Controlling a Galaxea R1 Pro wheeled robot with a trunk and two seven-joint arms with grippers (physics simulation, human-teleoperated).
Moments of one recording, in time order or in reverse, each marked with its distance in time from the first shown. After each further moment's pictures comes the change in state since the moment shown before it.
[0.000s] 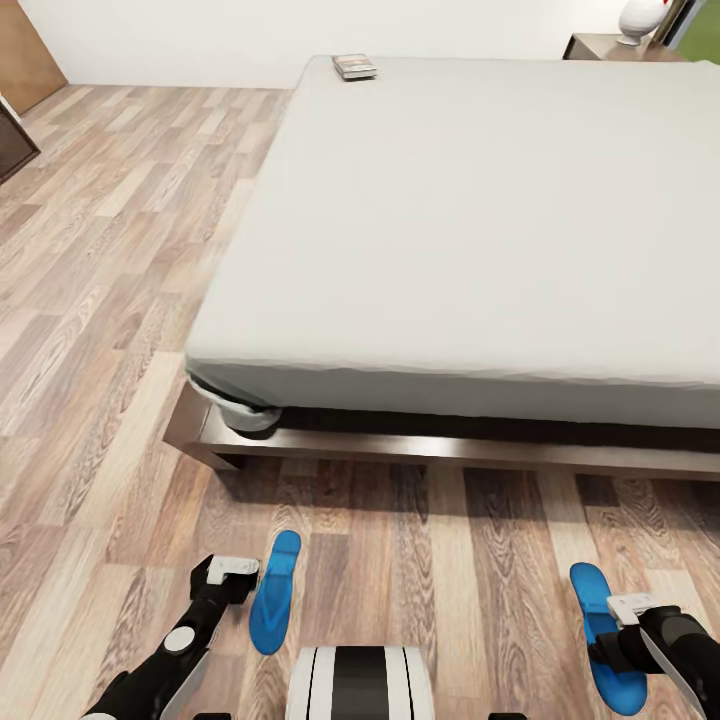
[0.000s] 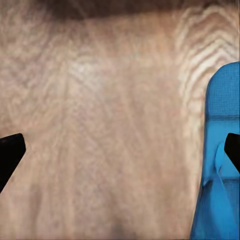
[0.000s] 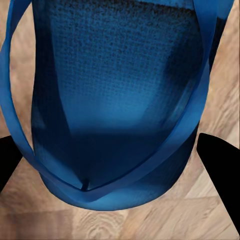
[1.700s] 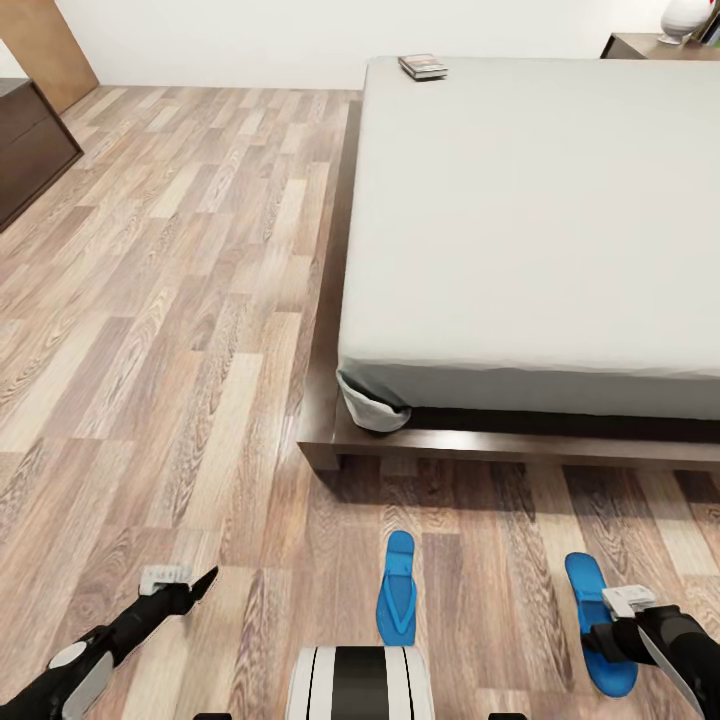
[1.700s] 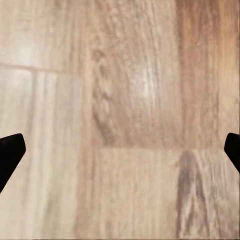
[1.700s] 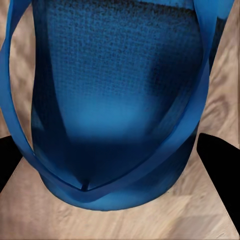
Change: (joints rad) left arm 0.000 0.210 0.160 0.097 0.307 -0.018 -0.659; right arm 0.000 0.003 -0.002 -0.005 -0.002 -0.076 -0.002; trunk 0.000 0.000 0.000
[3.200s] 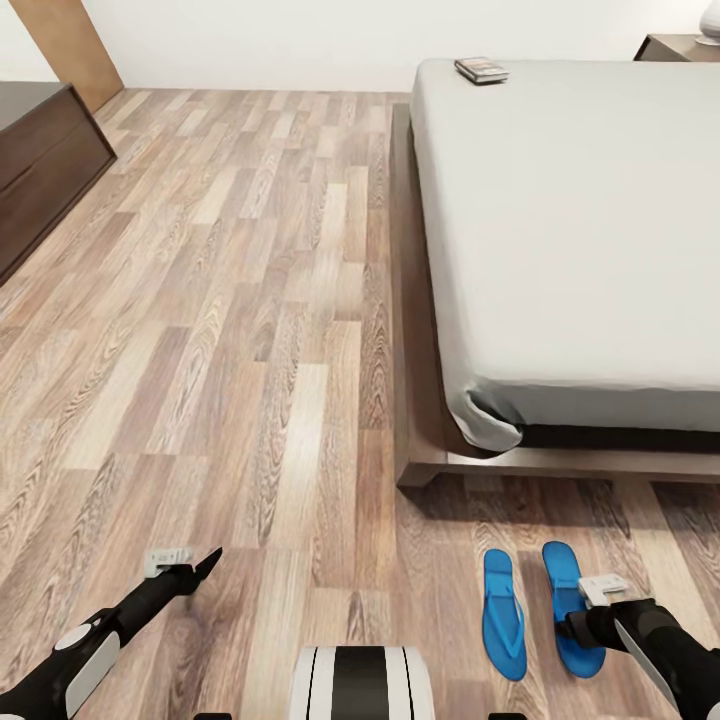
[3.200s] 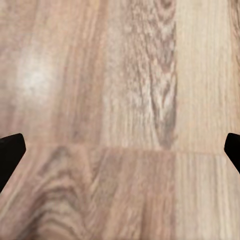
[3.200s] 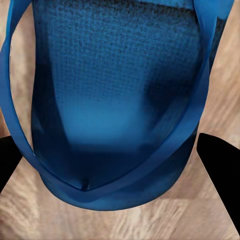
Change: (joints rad) left arm 0.000 -0.001 0.012 -0.090 0.064 0.070 -0.001; right arm 0.000 0.050 -0.002 -0.043 0.000 -0.020 -0.002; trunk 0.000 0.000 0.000
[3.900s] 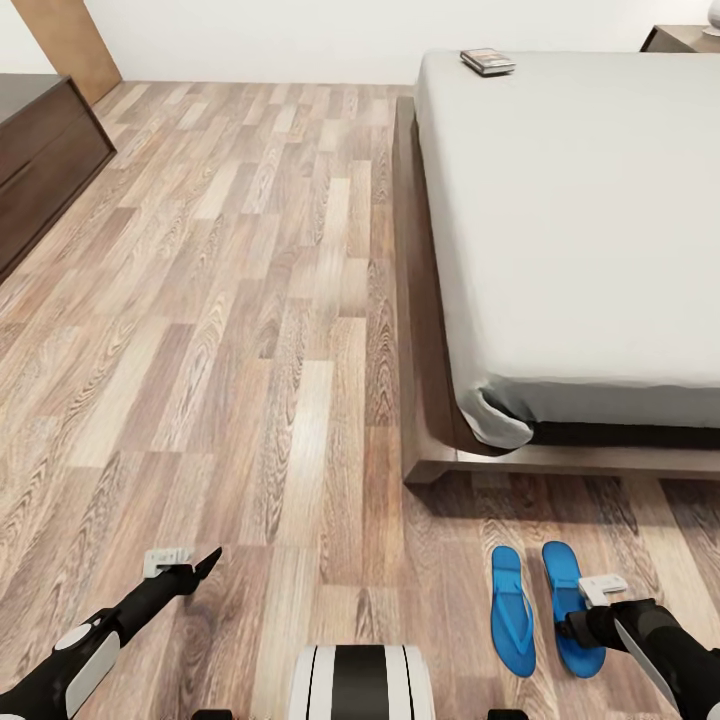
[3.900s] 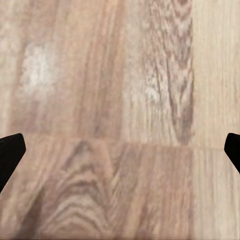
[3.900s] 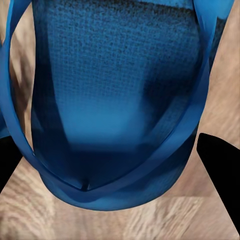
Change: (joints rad) left arm 0.000 0.000 0.000 0.000 0.000 0.000 0.006; right arm 0.000 0.000 0.000 0.000 0.000 0.000 0.000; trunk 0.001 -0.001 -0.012
